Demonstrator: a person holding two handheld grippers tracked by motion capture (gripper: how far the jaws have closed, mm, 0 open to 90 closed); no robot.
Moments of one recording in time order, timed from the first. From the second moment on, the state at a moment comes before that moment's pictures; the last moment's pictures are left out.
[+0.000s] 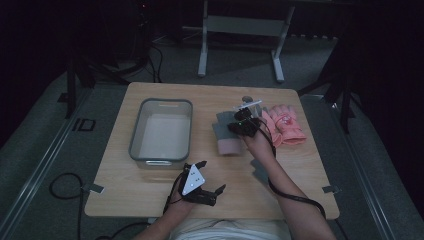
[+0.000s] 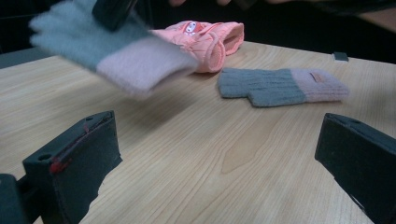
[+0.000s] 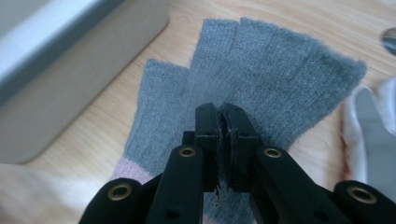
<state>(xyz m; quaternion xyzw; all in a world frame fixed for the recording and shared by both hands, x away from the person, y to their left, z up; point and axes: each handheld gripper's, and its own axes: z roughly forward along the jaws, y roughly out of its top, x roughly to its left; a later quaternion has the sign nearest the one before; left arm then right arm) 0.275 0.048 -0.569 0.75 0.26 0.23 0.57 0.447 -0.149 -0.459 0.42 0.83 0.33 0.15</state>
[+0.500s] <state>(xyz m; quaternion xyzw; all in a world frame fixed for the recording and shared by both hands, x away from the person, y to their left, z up) 0.274 0.047 -0.569 0.75 0.25 0.23 0.57 0.371 -0.161 -0.469 0.46 0.80 0.35 0.15</state>
